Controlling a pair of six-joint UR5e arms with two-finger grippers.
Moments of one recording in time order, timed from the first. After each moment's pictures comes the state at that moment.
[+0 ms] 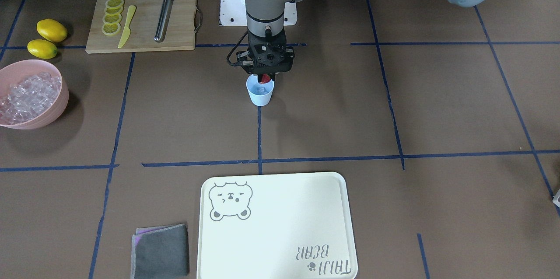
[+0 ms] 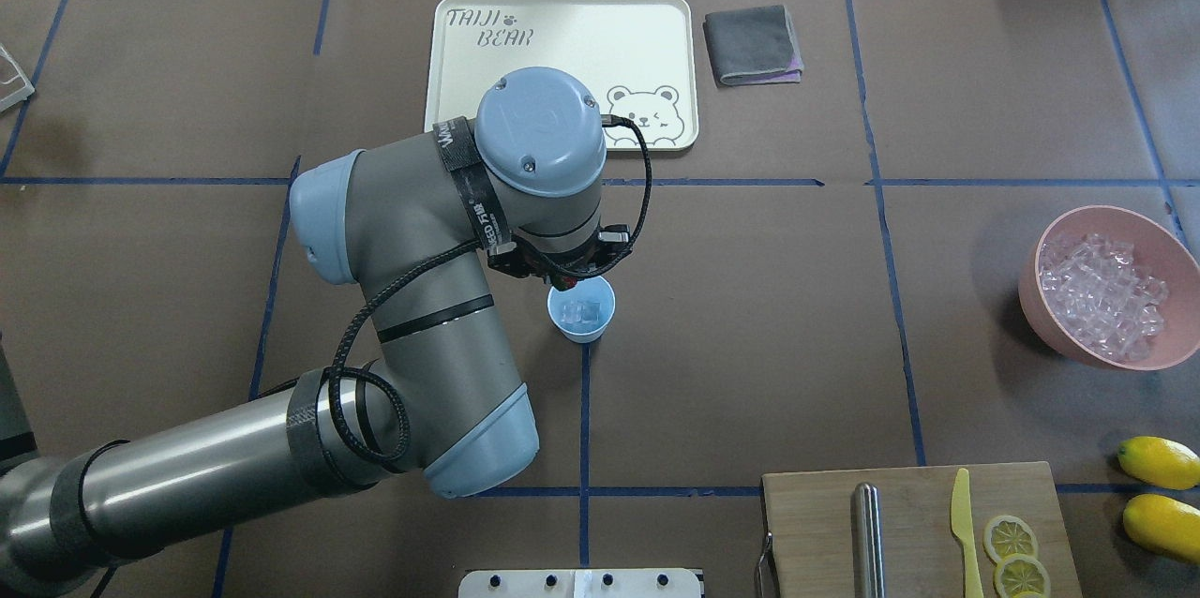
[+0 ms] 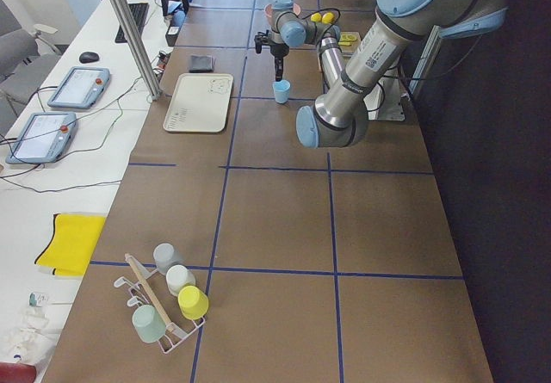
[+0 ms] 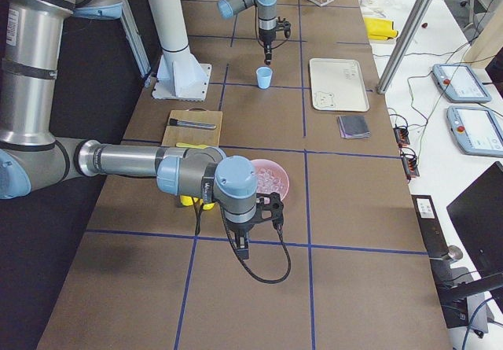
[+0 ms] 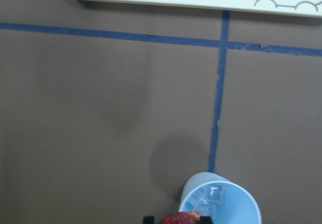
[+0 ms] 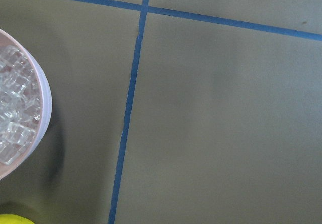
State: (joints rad) left arm -0.50 -2.46 -1.65 -1.37 -1.85 -1.32; right arm 1.70 -1.82 1.84 -1.68 2.30 -0.29
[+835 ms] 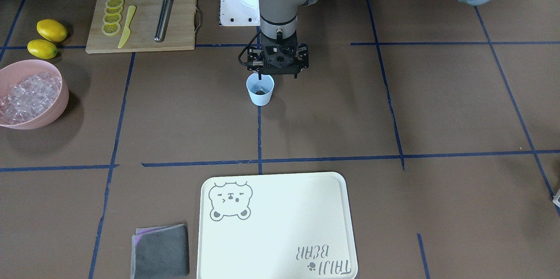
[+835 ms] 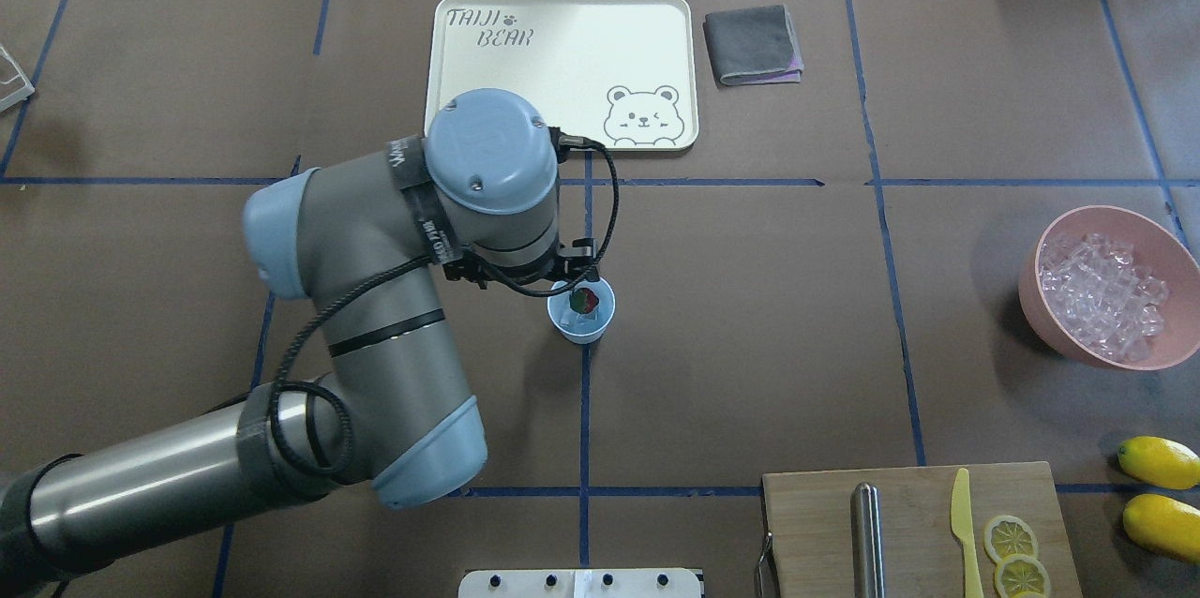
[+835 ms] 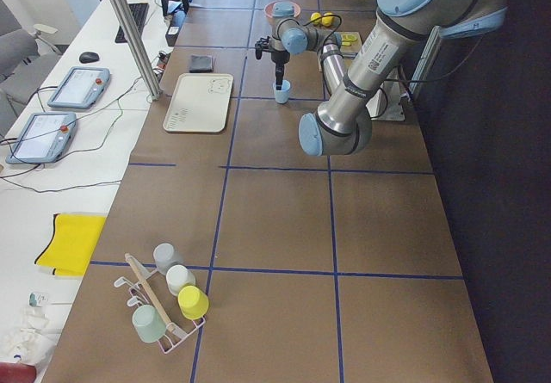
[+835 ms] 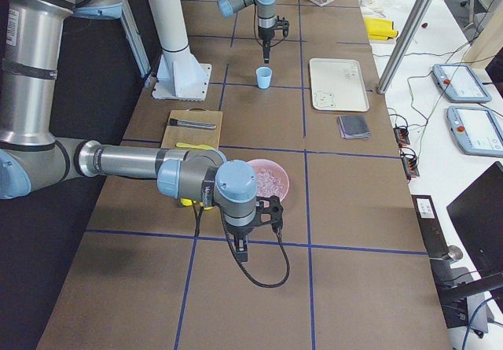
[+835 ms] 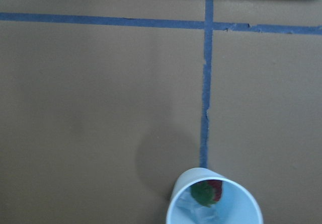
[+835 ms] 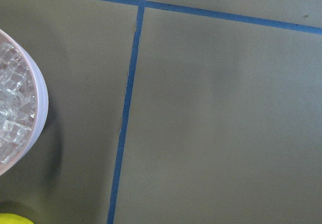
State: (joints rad) left arm -0.51 -2.34 -1.76 -1.36 -1.85 -1.16; right arm 1.70 -1.82 1.82 -1.68 2.30 -0.29
